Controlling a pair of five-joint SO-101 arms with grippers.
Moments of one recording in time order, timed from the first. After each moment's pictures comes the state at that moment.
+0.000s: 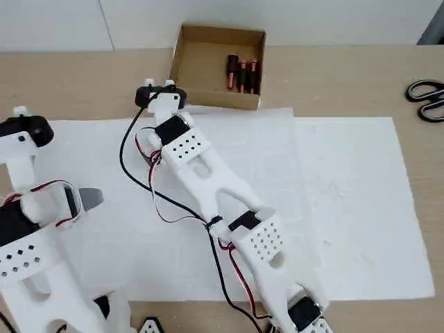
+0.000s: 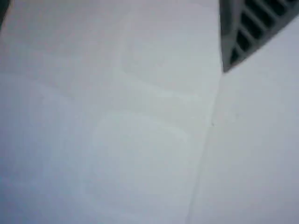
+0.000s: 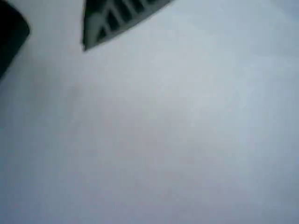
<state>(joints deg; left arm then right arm) -29.3 -41.5 22.0 99.4 -1.5 -42.2 49.0 -50.2 82.0 -30.5</state>
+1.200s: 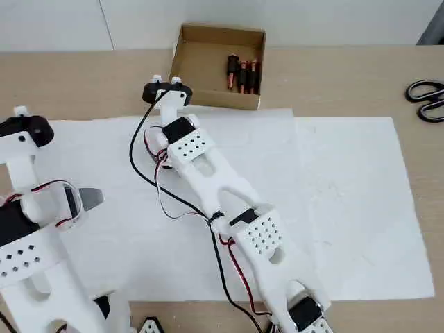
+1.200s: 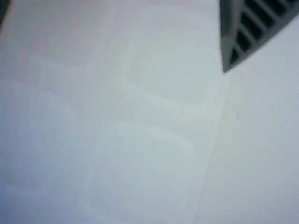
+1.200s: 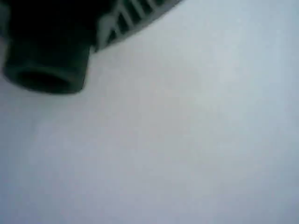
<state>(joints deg) -29.3 -41.5 22.0 99.4 -1.5 -40.2 54.6 -51.2 73.8 -30.5</state>
